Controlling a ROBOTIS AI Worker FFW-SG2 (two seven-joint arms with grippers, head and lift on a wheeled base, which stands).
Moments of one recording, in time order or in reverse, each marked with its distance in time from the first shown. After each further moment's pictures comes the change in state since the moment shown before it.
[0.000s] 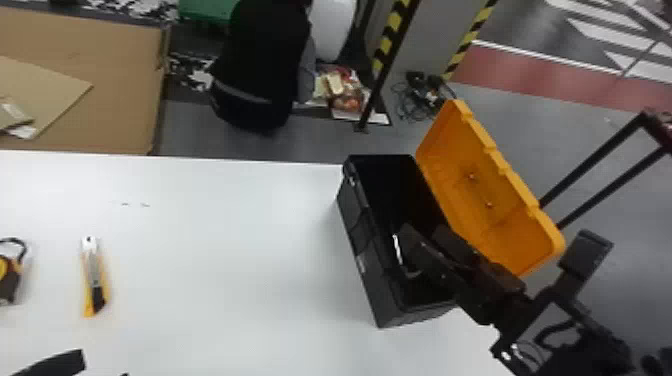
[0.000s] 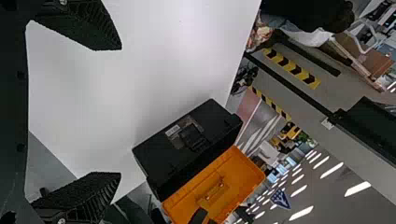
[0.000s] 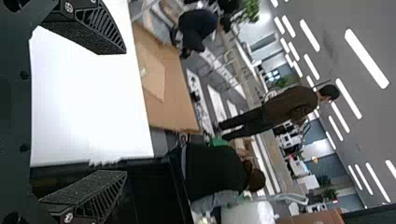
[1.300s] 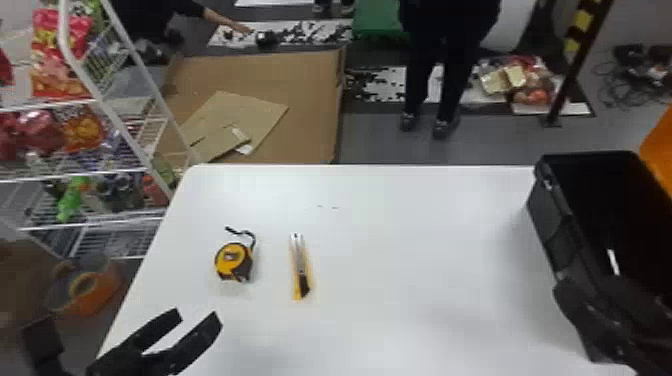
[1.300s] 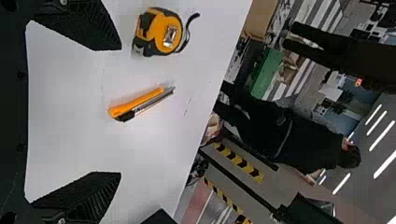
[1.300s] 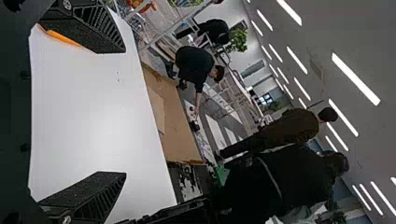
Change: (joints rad) left arm -0.037 -0.042 0.322 0.179 0.092 -0.188 0.132; right arm 0.061 0.056 0.204 0.158 0.137 -0.256 0.105
